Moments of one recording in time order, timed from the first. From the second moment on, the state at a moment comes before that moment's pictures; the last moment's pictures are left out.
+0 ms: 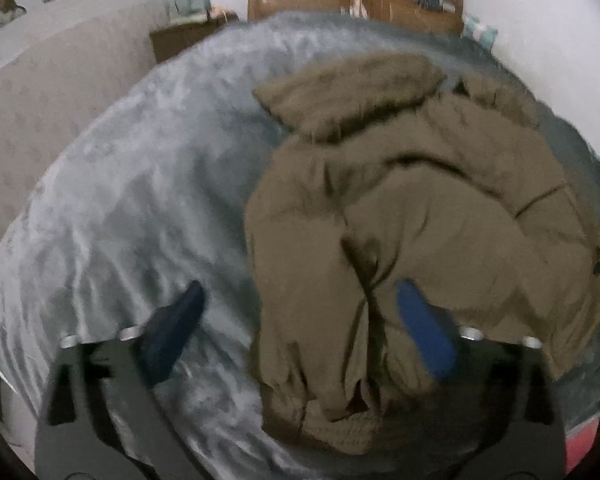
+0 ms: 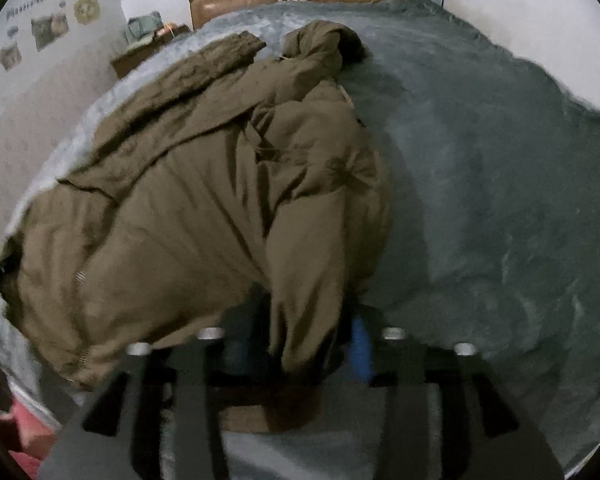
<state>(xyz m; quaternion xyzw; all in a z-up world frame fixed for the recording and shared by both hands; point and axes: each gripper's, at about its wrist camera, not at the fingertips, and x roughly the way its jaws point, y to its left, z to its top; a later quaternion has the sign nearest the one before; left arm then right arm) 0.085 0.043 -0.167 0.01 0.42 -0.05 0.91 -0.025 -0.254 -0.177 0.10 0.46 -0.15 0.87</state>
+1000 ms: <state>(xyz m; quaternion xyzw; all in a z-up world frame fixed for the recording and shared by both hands) 0.309 0.059 -0.150 -0.02 0.45 0.00 0.89 0.294 -0.237 -0.151 0.02 0.42 -0.12 0.90</state>
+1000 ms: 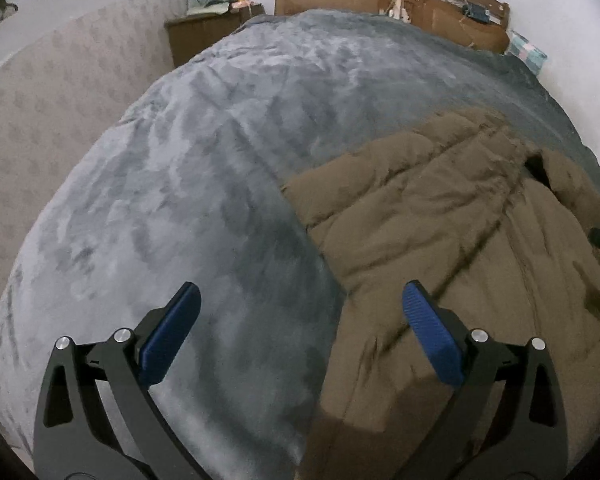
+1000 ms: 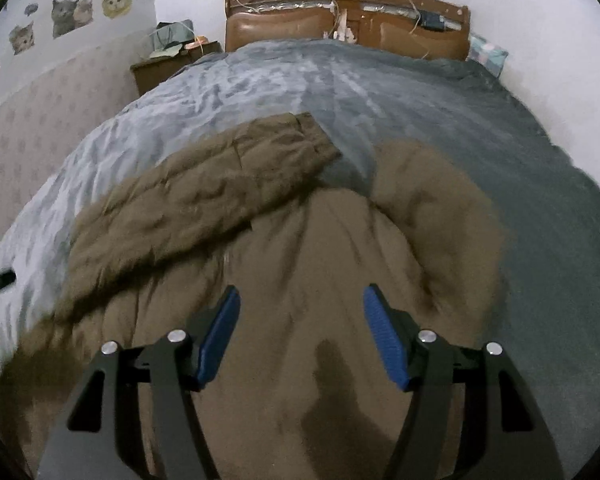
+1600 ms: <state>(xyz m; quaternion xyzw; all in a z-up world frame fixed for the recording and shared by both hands) 0.388 0.064 -0.192 0.00 0.48 0.03 0.87 0.466 -0.267 -0.230 0.09 0.44 -0.09 0.89</state>
